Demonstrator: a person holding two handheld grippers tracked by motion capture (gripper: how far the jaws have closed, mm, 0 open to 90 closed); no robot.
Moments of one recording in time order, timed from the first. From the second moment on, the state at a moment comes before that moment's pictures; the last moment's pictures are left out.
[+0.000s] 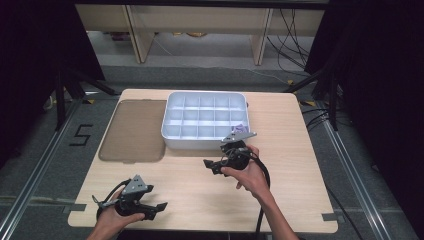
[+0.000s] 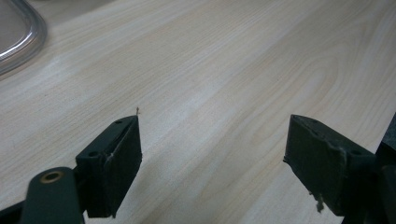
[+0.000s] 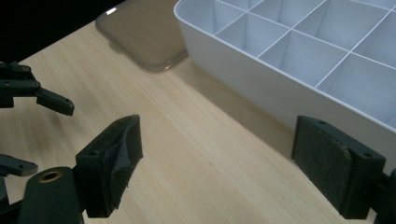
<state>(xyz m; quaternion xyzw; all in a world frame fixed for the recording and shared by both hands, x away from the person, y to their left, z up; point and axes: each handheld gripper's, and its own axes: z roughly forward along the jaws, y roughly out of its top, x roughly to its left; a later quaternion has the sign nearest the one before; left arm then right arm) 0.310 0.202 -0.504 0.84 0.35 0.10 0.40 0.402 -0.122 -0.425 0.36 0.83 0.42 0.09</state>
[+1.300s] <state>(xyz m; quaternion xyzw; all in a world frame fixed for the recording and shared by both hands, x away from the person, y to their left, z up) 0.308 0.200 -0.505 0.84 0.35 0.09 0.41 0.361 -0.117 -0.468 0.35 0.84 0.41 0.07</state>
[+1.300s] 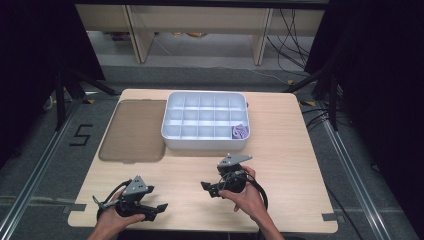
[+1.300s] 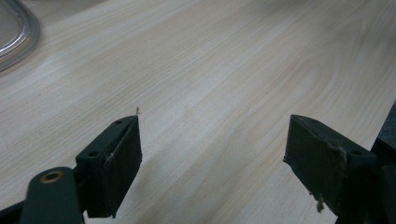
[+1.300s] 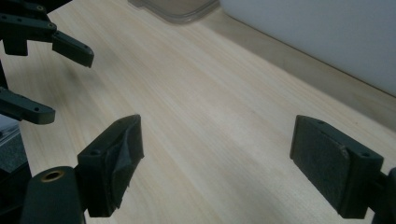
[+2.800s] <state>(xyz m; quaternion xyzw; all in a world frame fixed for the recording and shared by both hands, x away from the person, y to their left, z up) 0.306 0.198 -0.505 0.85 0.34 0.10 0.40 0.325 -0.127 -0.494 0.37 0.84 0.38 0.07</state>
